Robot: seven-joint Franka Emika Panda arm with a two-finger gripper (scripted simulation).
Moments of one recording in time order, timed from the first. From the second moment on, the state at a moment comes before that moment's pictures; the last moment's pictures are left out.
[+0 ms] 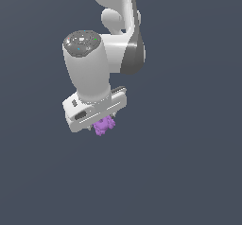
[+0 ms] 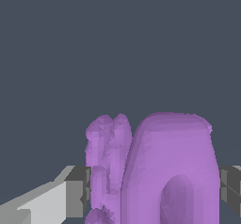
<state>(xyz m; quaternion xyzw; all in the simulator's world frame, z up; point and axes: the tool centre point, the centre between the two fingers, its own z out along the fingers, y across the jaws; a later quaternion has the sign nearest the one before) 0.072 -0.071 0.215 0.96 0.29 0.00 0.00</state>
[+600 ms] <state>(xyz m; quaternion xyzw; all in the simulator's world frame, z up) 0.078 -0.082 0.281 0.96 0.29 0.00 0.00</state>
